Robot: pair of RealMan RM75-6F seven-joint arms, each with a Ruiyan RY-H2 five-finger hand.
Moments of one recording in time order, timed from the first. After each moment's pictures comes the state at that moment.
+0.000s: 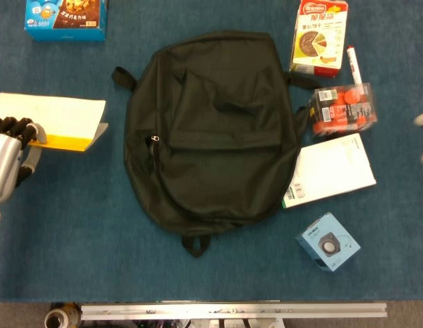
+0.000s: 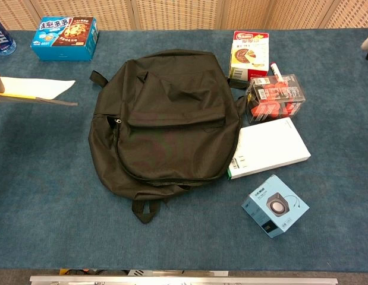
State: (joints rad) left arm -0.25 -1.39 -0.03 -1.26 1.63 1.57 0.00; right arm 0.24 -0.85 0.08 -1.93 -1.61 1.24 0.25
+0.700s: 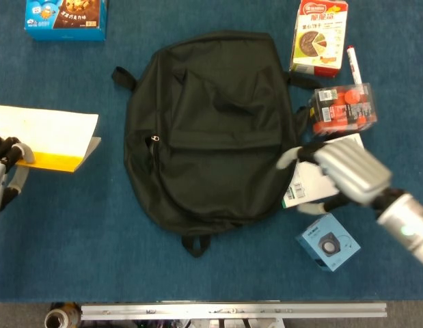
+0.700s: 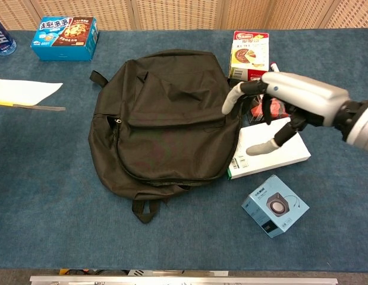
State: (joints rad) left arm -0.17 -1.27 0.02 -1.40 1.71 1.67 0.05; right arm 0.53 -1.17 0.10 -2.06 -1.36 0.87 -0.10
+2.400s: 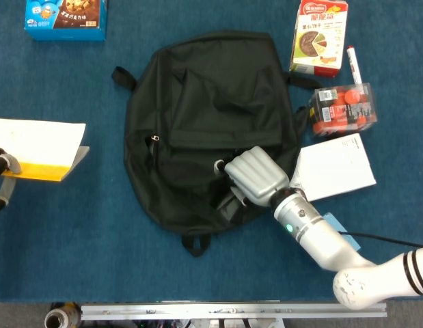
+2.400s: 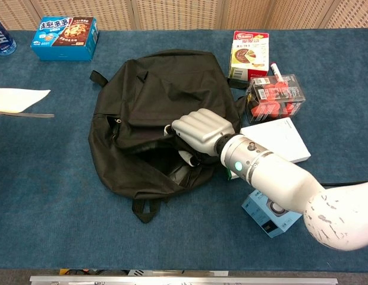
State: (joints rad) left arm -0.11 -1.25 0.02 -1.38 1.74 1.70 0.00; right arm 0.89 -1.77 0.06 -1.75 -0.77 1.05 -0.86
